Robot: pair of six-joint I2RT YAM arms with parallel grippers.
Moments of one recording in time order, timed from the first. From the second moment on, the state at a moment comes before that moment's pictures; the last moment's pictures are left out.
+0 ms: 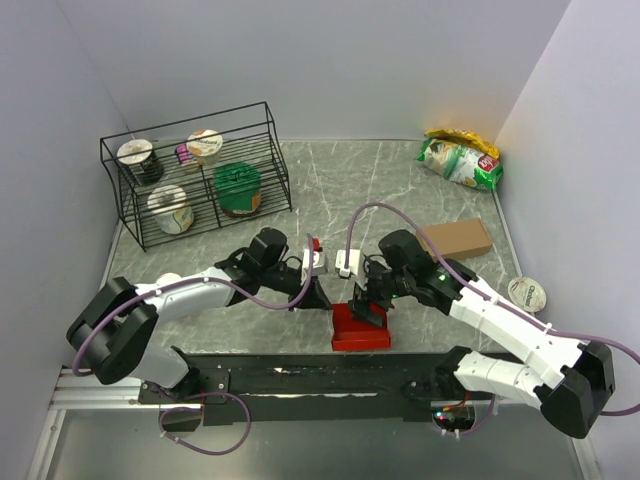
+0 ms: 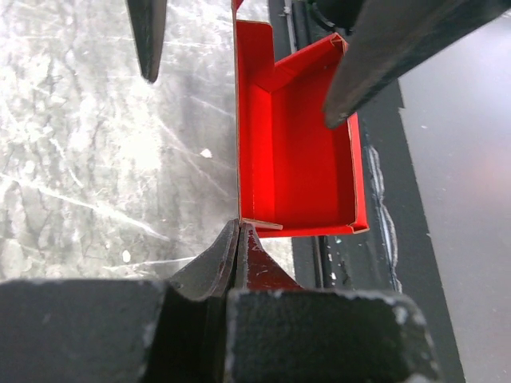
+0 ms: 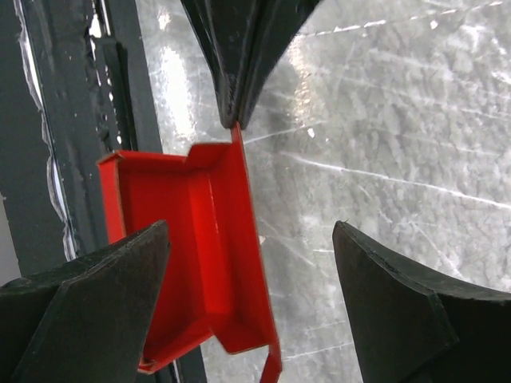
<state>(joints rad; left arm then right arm) -0.75 1.42 0.71 0.15 0.92 0.19 0.73 1.02 0.83 -0.66 -0.46 -0.49</state>
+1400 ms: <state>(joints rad) -0.75 1.36 0.71 0.20 0.76 0.09 0.76 1.10 0.82 -0.69 -0.42 -0.39</state>
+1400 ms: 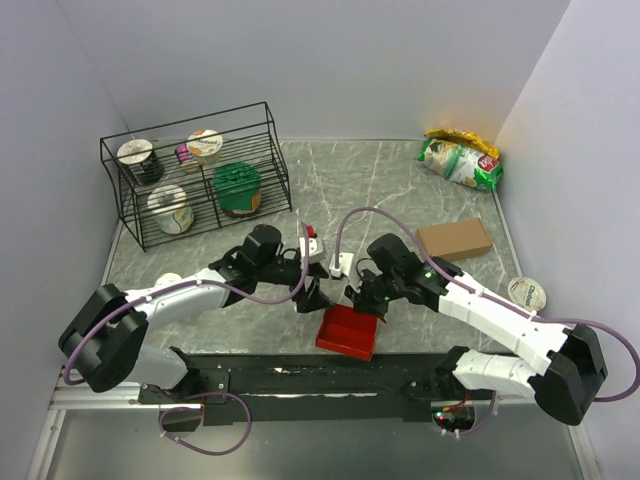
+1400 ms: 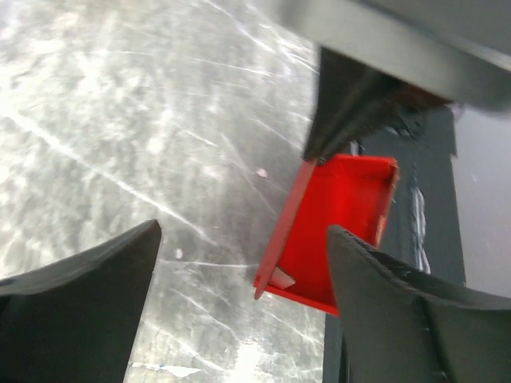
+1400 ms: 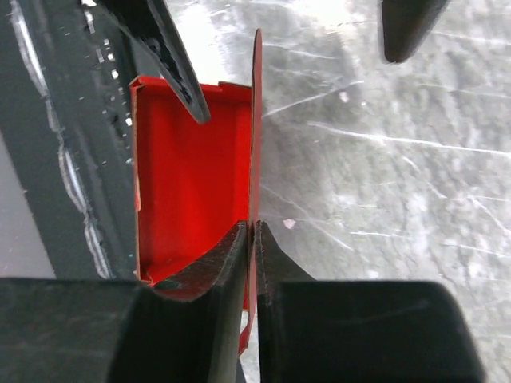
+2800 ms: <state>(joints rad) -0.40 1.15 0.47 0.48 0.43 -0.52 1.12 1.38 0.90 -0.56 0.42 -0.22</state>
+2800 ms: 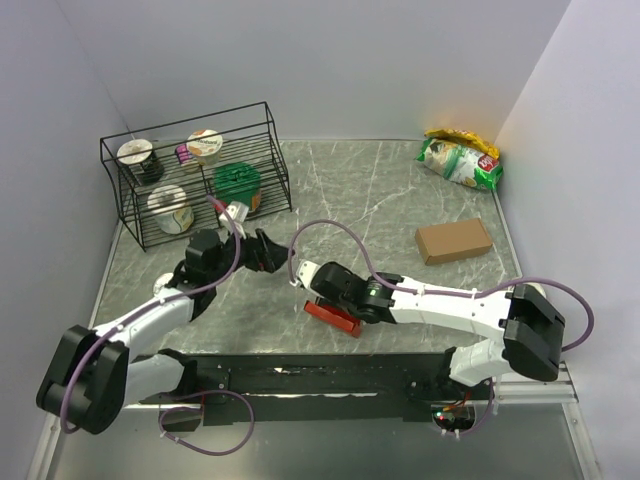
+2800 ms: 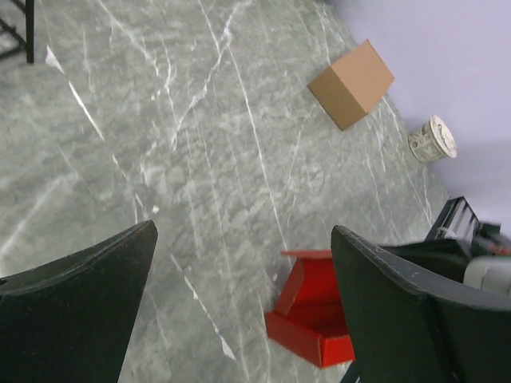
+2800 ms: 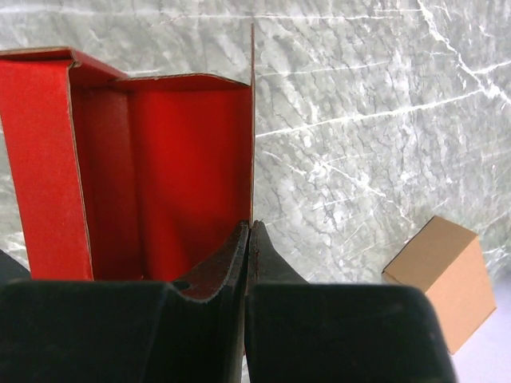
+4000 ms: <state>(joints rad) -0.72 1.25 0.23 0.57 0.44 -0.69 1.10 1.37 0.94 -0.59 0.20 -0.11</state>
